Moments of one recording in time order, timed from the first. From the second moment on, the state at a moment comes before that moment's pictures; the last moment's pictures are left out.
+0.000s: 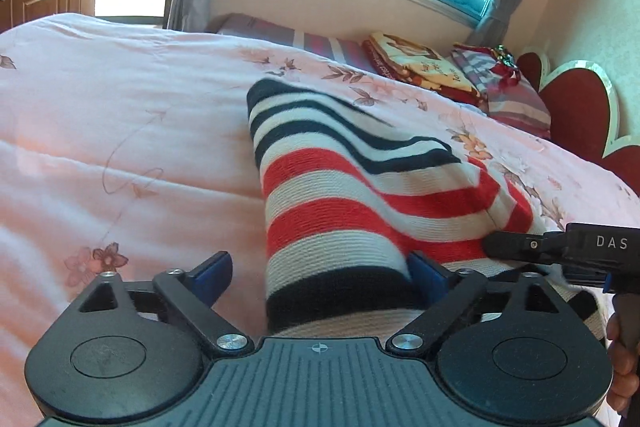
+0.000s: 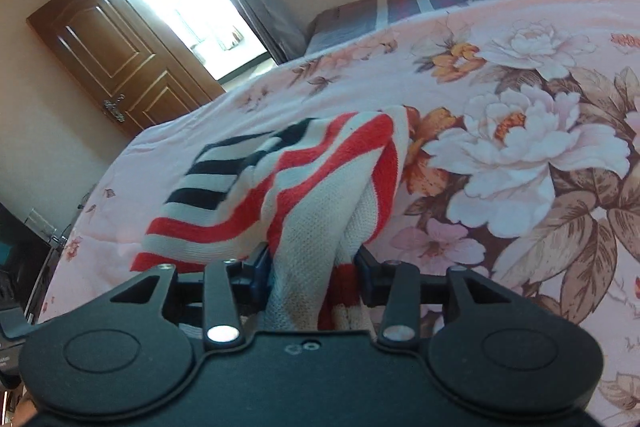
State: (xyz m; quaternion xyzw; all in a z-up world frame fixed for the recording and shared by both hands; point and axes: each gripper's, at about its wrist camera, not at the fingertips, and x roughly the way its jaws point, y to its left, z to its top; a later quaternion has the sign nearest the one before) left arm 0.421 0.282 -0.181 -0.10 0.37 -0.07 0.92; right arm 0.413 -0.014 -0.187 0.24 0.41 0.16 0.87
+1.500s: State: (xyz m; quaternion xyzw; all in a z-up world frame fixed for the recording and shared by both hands) left arm 0.348 0.245 -0.180 -0.05 0.45 -0.06 0.89; right arm 0.289 0.030 -0.152 0.10 0.40 0.06 0.91
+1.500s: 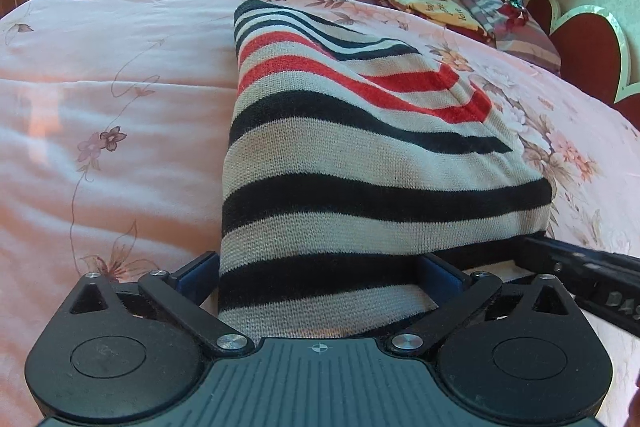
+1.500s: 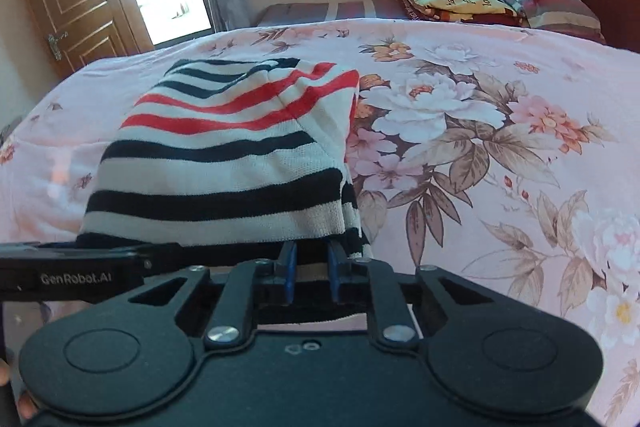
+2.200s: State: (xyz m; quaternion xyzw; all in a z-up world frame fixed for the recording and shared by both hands) left arm 0.274 0.248 -0.114 -0.04 0.45 0.09 0.89; right arm 0.213 -0.012 -0.098 0.21 0.41 0.11 0.88
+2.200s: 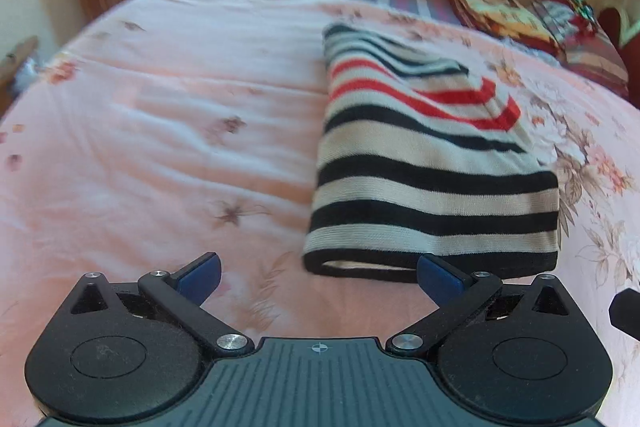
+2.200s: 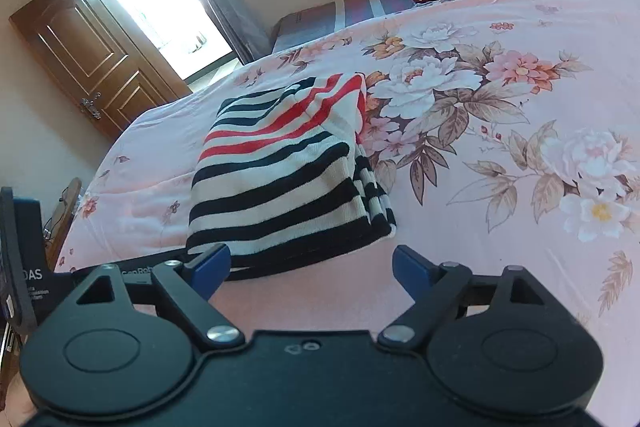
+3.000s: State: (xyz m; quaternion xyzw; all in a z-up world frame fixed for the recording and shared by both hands) left arm 0.018 0.177 0.013 -0.02 0.34 0.09 0.94; right arm -0.001 -0.049 0.013 0.07 0.24 0.07 0.97
